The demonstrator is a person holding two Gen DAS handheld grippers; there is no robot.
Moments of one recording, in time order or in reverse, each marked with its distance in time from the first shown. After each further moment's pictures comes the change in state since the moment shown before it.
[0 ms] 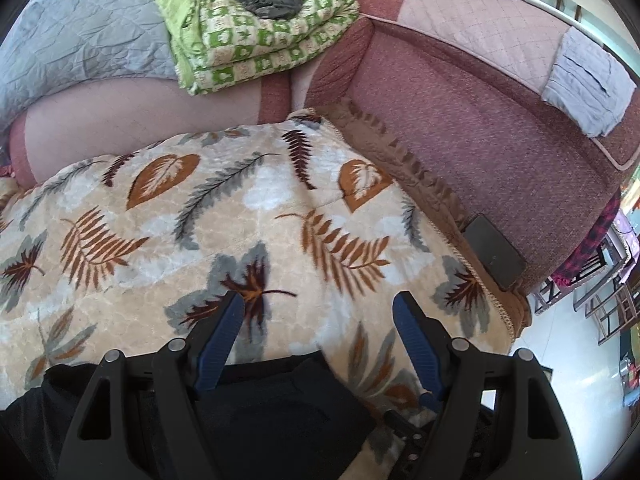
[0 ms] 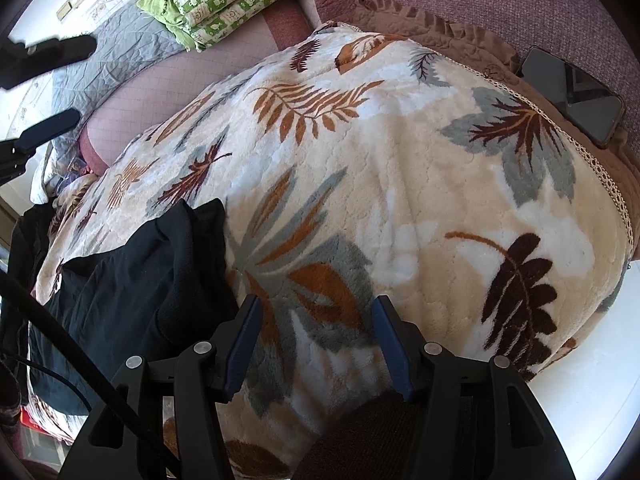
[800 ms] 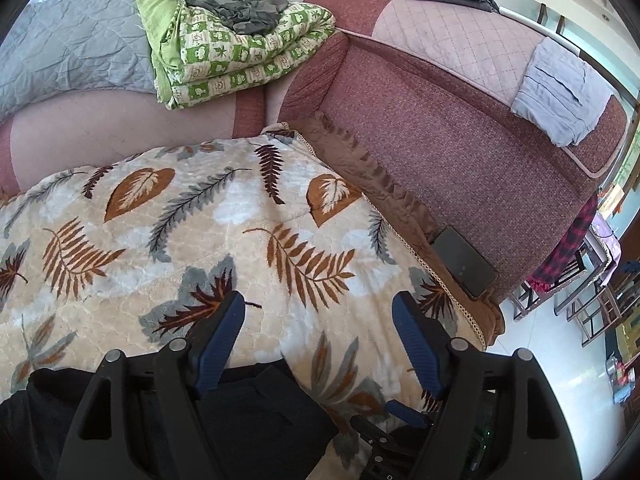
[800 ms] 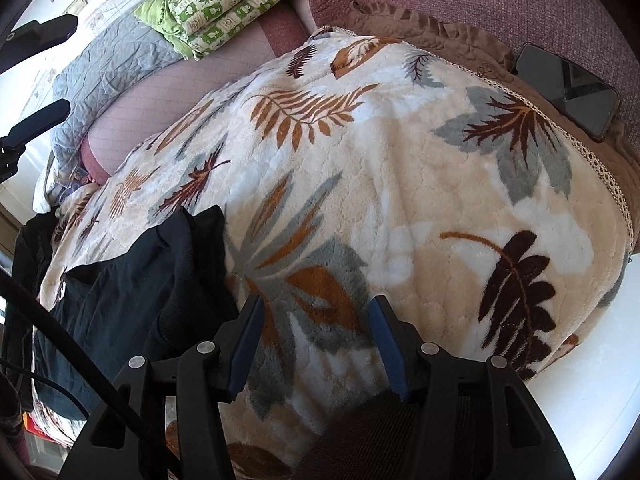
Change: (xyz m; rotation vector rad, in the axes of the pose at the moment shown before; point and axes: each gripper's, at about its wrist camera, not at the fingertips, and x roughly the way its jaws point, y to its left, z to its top) left arm -0.013 -0.024 0.004 0.010 -0.050 -0.098; right arm -0.004 -0.004 -0.001 0.026 -0.020 0.013
